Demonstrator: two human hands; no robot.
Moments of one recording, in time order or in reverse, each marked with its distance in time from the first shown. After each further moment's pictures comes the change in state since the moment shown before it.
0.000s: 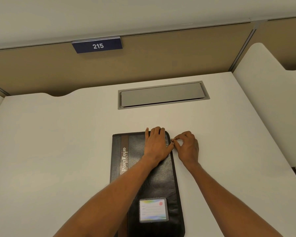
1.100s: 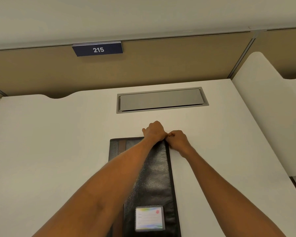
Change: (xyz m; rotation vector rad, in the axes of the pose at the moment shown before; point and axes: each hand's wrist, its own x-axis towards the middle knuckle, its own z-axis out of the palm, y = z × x) left_hand 0.092 0.002 -0.026 -0.209 -0.259 -0.415; right_hand 0.063 -0.049 -0.010 0.201 -0.458 0.351
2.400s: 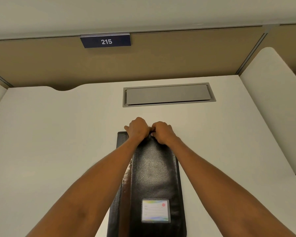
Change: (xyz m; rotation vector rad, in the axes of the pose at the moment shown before) left_hand -0.011 -0.083 -0.031 -0.045 0.223 -0.118; right_hand 0.003 -0.062 0.063 -0.636 -0.131 -0.327
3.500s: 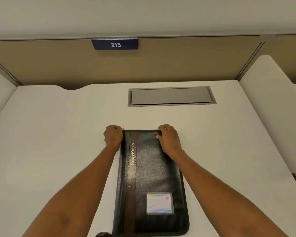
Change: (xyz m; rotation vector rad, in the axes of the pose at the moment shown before) left_hand -0.022 -0.116 -0.039 -0.588 0.214 -0.278; right_hand -0.045 0.007 0.030 -0.043 0.254 -0.034
